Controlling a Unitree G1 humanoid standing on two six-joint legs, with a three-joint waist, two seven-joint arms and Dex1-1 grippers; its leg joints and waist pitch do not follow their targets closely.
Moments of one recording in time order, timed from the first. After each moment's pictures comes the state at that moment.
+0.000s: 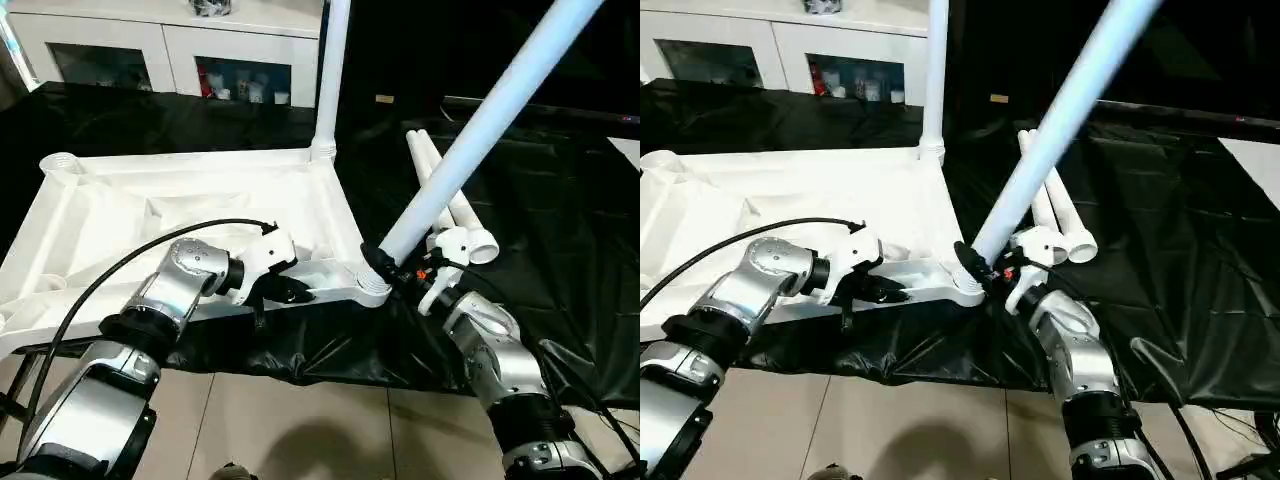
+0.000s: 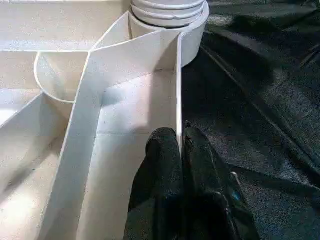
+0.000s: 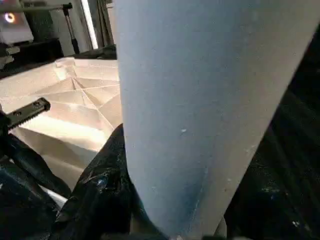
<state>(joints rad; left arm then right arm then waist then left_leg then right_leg) -0.72 0.38 -0.33 0.81 0.03 0.03 -1.17 -0.38 -0.12 -0.02 0.52 0.23 -0.06 0.68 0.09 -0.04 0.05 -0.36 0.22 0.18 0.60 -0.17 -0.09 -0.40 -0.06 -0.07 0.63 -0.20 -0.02</state>
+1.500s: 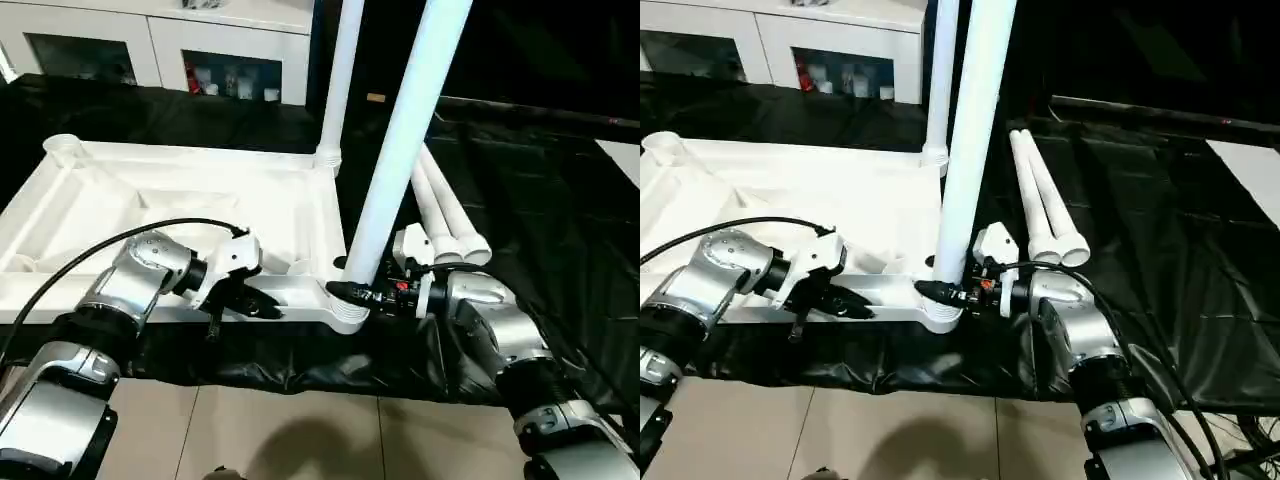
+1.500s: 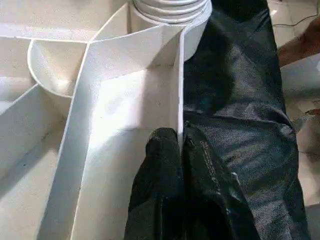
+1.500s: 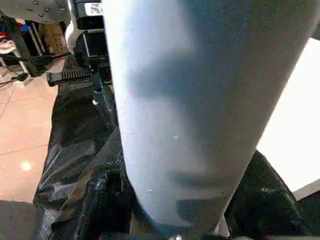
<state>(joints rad) -0.71 0.52 -0.32 0.75 0.02 0.03 -1.39 -0.54 -0.21 0.14 0.63 0.20 0.01 1.12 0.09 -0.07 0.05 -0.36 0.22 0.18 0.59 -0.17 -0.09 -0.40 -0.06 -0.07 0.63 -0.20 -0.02</state>
